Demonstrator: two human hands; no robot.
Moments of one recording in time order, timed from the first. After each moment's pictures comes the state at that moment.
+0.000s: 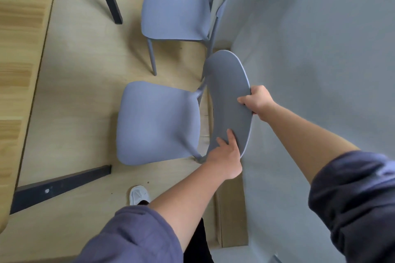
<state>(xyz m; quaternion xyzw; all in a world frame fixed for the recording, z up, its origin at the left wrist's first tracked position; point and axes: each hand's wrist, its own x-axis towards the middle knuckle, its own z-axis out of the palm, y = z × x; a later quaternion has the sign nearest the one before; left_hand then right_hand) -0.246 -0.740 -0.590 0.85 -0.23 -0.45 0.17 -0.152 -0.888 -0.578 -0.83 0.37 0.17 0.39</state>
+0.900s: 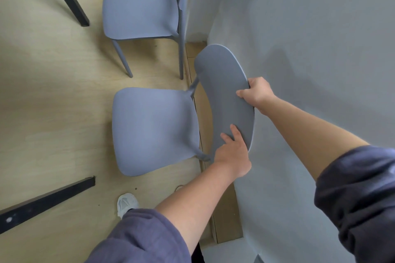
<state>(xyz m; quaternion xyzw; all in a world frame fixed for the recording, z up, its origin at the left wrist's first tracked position) -0.266 -0.835 -0.589 0.83 -0.23 -0.47 0.19 -0.175 -0.975 -0.574 -0.84 0.40 0.14 0.34</state>
